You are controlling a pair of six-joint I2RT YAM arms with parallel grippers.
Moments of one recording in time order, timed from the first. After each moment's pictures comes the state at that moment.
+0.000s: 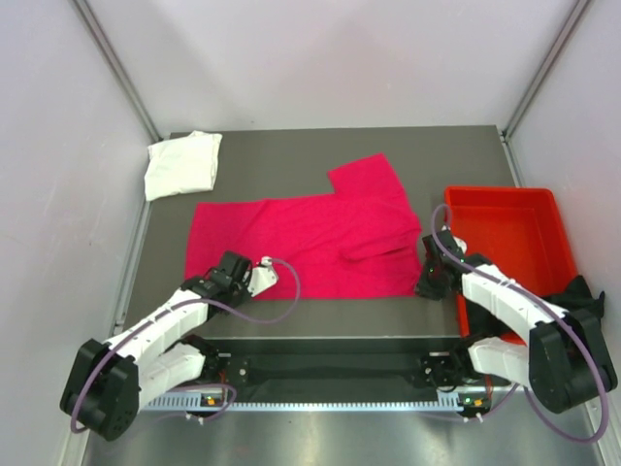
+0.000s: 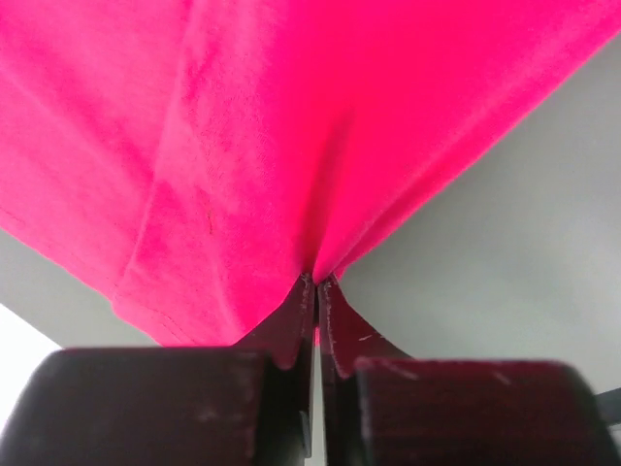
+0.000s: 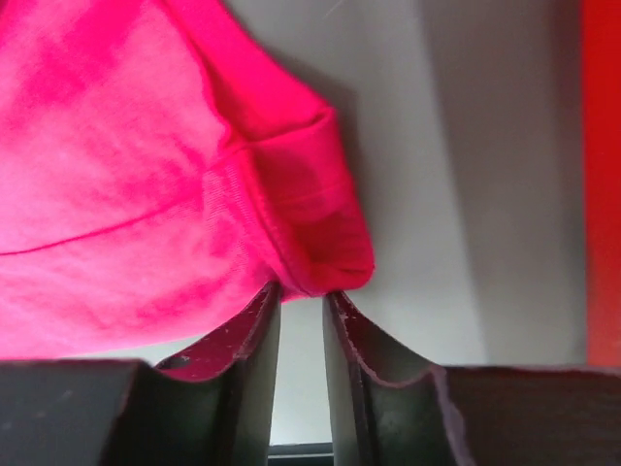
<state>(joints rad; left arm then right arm) -0.46 0.98 0.42 -0.55 -0.18 0.60 0.35 1.14 0.53 -0.57 0.09 0.76</state>
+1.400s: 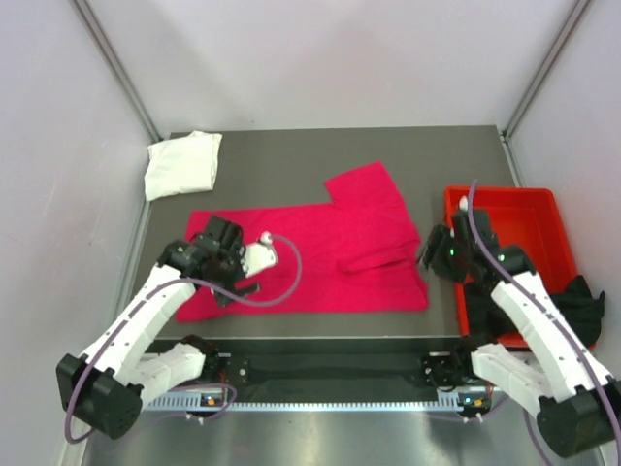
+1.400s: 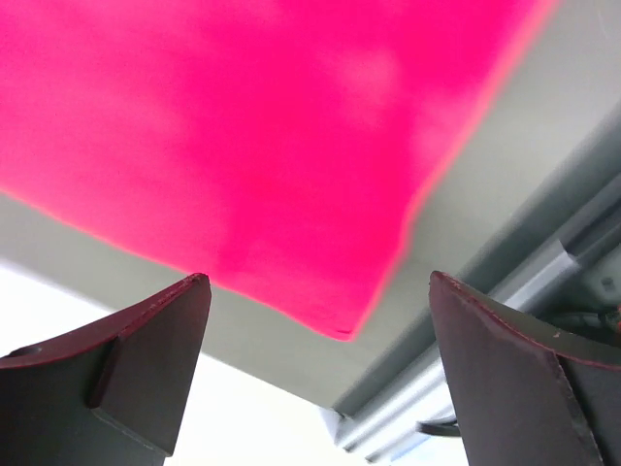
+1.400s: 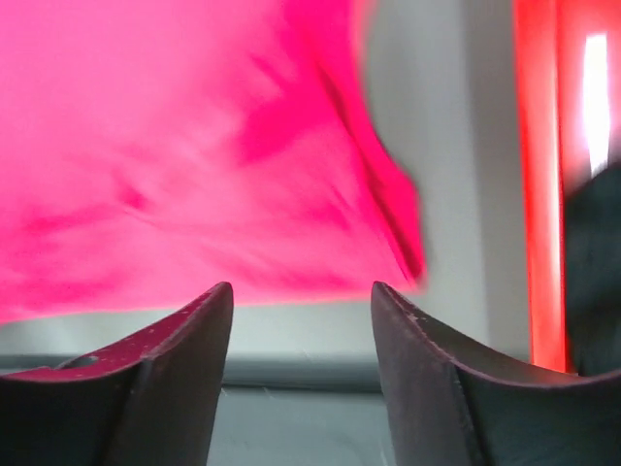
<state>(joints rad) -0.44 0.99 0.82 -1.06 -0.03 0.77 0.29 0.86 0.75 -0.89 0.00 0.69</state>
